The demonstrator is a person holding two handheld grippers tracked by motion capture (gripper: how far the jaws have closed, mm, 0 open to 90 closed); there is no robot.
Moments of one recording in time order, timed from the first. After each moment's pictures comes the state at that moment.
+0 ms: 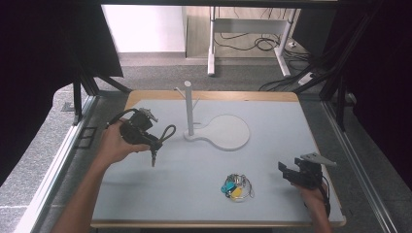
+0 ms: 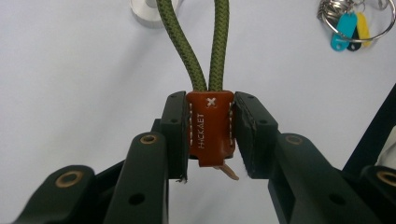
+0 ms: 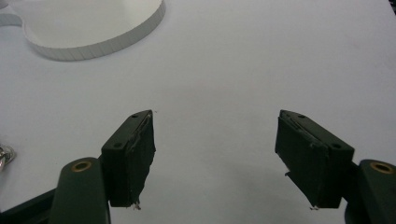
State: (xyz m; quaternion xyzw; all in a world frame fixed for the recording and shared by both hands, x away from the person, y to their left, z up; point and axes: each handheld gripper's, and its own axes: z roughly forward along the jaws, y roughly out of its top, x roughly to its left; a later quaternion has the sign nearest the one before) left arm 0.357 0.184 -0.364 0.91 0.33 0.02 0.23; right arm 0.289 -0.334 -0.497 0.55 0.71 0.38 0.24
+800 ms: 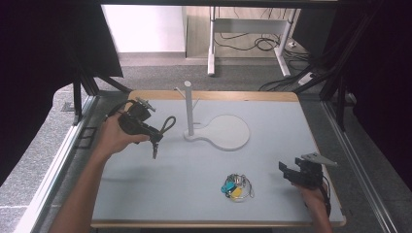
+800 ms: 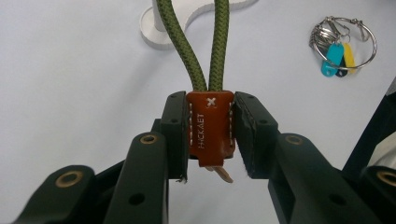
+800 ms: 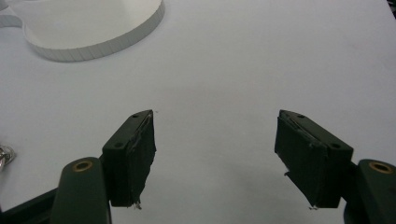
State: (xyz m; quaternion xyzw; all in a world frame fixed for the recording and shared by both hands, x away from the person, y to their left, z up) left arm 0.376 0.190 -0.351 0.90 0.34 0.01 0.26; right arm 0.289 -0.335 -0.496 0.55 0.71 0.38 0.24
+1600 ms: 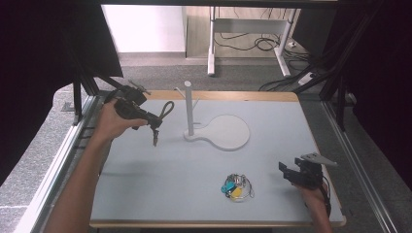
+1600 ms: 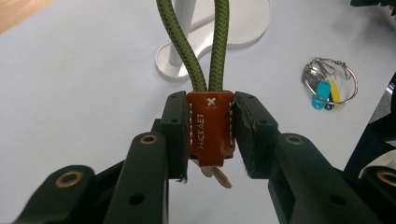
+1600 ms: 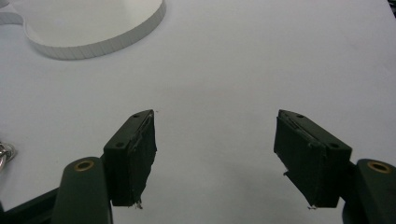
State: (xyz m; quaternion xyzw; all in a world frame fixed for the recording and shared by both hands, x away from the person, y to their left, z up) left arm 0.402 0.200 -0.327 0.88 0.36 0.00 0.30; right arm 0.289 -0.335 -0.496 0.54 0.71 0.38 0.24
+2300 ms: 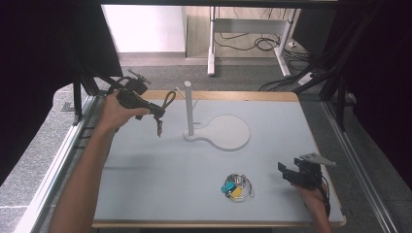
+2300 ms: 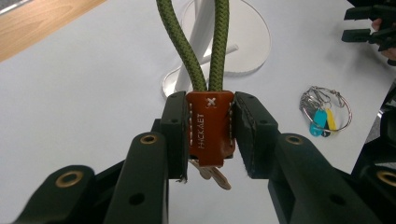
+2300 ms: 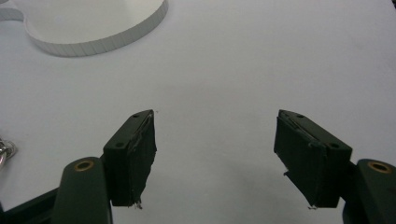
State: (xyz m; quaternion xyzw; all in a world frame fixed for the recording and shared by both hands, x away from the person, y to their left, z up) left arm 0.431 0.202 -0.323 0.87 0.37 -0.01 0.33; right arm 0.289 -0.333 -0.497 0.54 0.71 0.37 0.24
